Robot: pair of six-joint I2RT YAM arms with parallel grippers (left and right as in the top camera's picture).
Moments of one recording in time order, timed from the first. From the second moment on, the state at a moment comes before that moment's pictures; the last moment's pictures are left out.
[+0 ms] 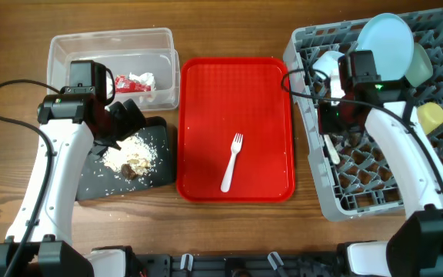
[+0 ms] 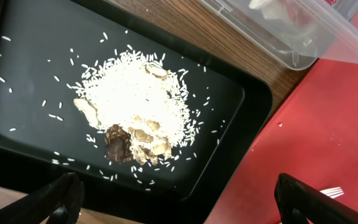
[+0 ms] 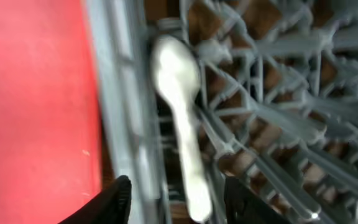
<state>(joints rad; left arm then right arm) 0.02 1.46 1.20 -1.09 0.03 -0.60 0.08 1.56 1.23 -1.00 0.02 0.01</state>
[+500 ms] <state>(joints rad) 0.02 1.46 1.20 -1.09 0.03 -0.60 0.66 1.91 1.33 -0.90 -0.21 0.44</state>
